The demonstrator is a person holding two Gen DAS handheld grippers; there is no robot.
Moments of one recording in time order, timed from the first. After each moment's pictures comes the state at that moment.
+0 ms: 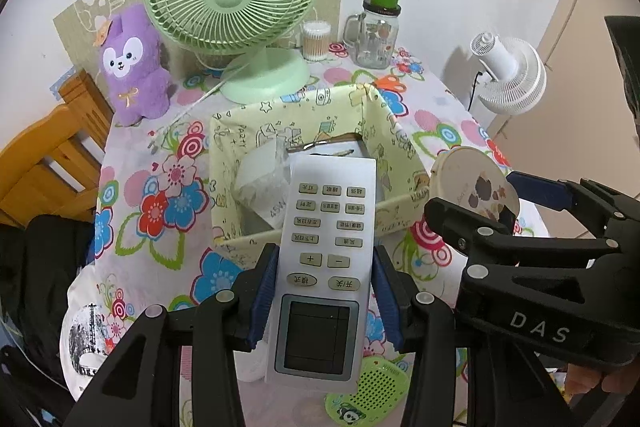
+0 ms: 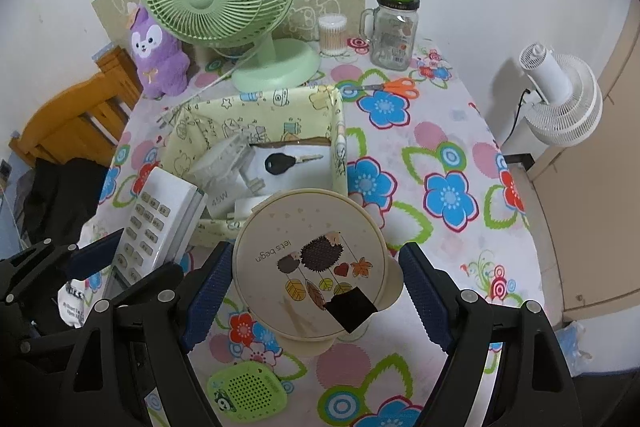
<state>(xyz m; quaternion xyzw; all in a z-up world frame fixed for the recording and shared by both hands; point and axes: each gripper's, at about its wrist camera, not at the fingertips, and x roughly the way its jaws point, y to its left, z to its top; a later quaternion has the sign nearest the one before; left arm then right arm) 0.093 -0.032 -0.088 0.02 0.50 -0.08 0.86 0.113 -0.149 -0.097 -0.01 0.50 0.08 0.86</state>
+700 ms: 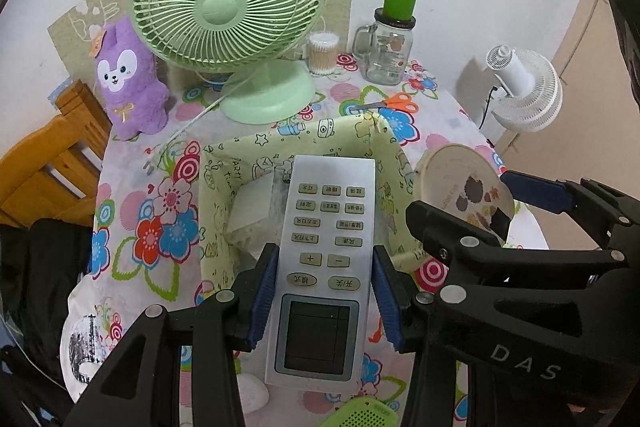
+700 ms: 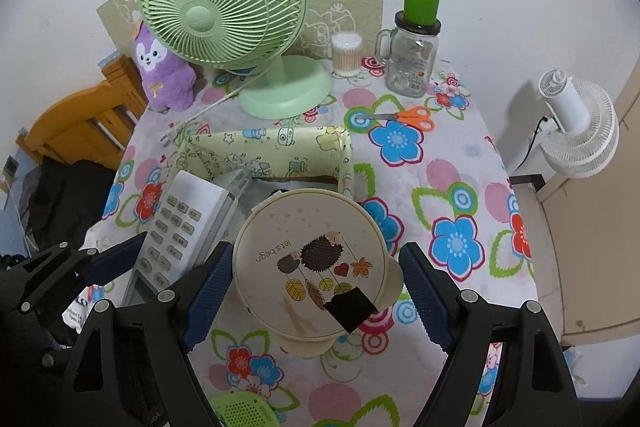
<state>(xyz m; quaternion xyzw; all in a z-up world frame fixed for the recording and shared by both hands) 0.138 -0.046 -0.088 0.02 0.50 -0.06 0.86 0.162 -0.150 -0.090 -0.02 0.50 0.10 0.86</state>
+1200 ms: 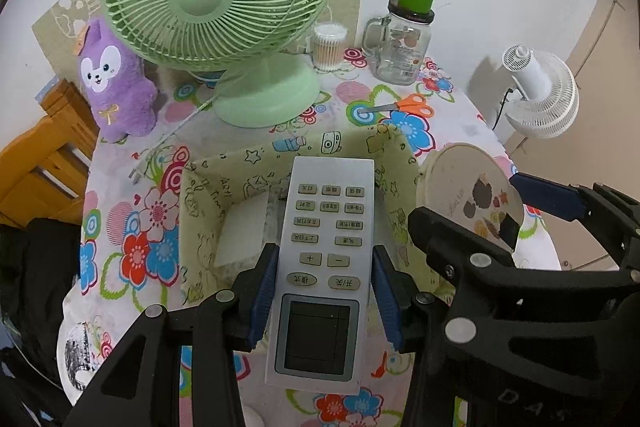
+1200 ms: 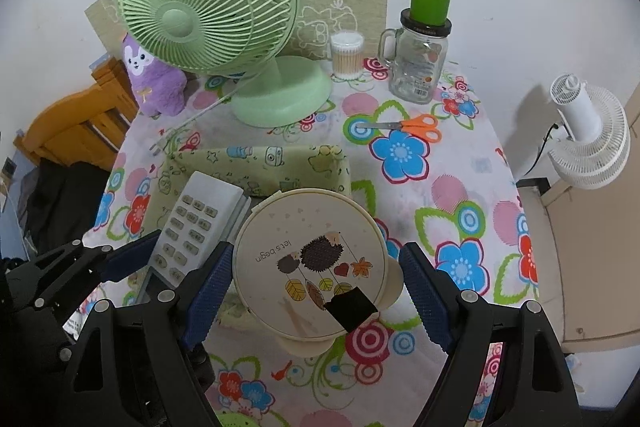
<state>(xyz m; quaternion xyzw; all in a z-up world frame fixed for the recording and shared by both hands) 0.183 -0.051 -0.109 0.01 0.52 -0.05 0.85 0.202 -0.149 -0.102 -0.02 0.50 0.11 0.86</state>
